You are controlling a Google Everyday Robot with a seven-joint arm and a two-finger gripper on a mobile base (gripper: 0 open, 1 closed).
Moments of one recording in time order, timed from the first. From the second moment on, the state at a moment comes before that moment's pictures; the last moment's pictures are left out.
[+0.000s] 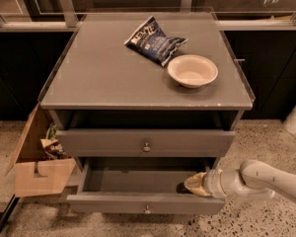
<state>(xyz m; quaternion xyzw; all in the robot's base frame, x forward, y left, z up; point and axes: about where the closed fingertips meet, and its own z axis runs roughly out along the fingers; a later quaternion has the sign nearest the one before) 0.505 -0.165 0.397 -0.53 0.73 0.26 0.34</state>
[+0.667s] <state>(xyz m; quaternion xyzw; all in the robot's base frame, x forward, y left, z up) 0.498 -0.161 0.399 -0.53 0.72 0.28 0.34</state>
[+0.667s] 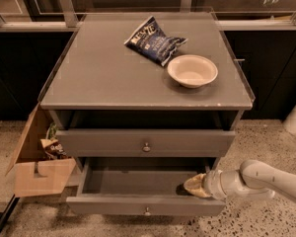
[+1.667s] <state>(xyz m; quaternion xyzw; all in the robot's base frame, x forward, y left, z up) 0.462 -0.165 0.393 -0.54 0.71 0.33 0.31</state>
